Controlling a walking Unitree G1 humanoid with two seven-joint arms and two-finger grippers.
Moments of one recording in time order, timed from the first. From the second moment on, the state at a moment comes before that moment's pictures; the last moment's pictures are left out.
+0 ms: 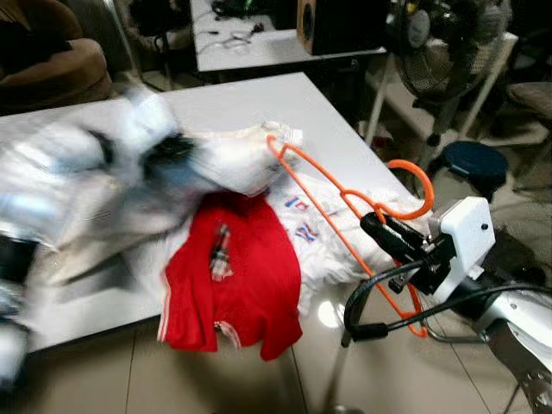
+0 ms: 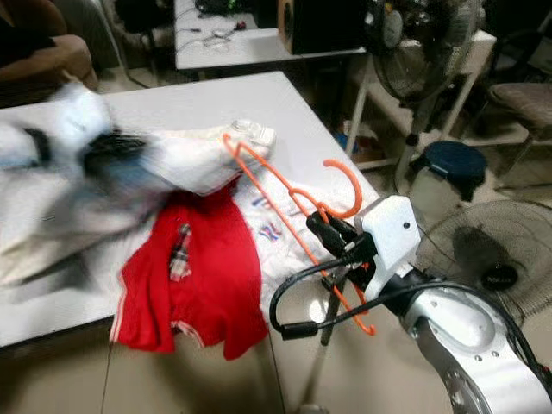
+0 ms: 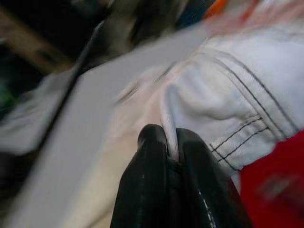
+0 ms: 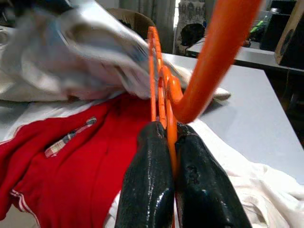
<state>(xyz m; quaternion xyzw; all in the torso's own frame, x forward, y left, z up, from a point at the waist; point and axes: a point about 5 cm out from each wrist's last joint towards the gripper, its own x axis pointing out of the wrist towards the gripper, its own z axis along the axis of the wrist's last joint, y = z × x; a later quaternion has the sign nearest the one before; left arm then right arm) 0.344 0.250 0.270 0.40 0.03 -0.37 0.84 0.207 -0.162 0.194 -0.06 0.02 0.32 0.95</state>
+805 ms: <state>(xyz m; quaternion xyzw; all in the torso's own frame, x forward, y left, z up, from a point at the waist) 0.281 0.322 0.177 0.41 0.25 -0.40 0.78 0.203 -0.141 0.190 -0.02 0.02 0.36 0.93</state>
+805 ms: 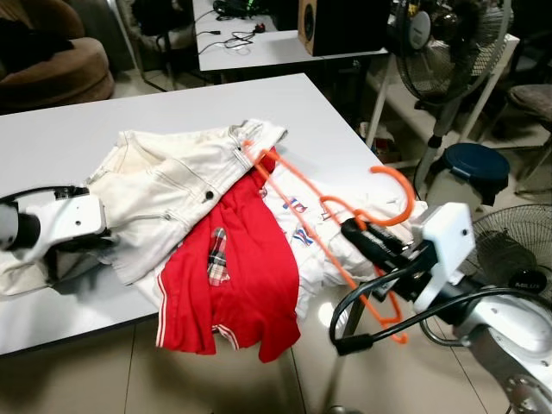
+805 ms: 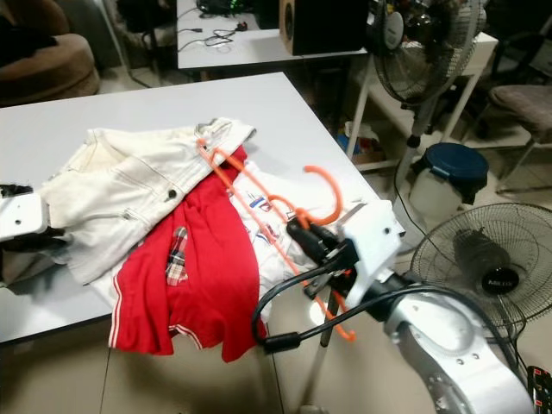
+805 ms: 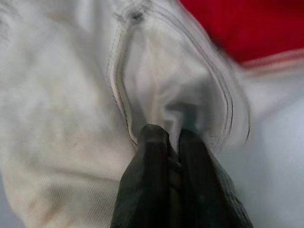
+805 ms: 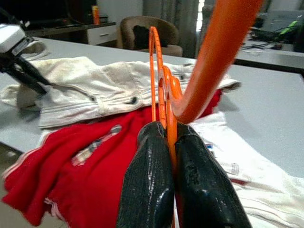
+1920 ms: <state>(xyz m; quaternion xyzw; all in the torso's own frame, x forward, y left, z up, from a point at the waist) 0.334 0.154 0.179 0.17 0.06 -0.43 0.88 0.204 -0.150 0.189 -0.02 0.01 0.32 0.95</state>
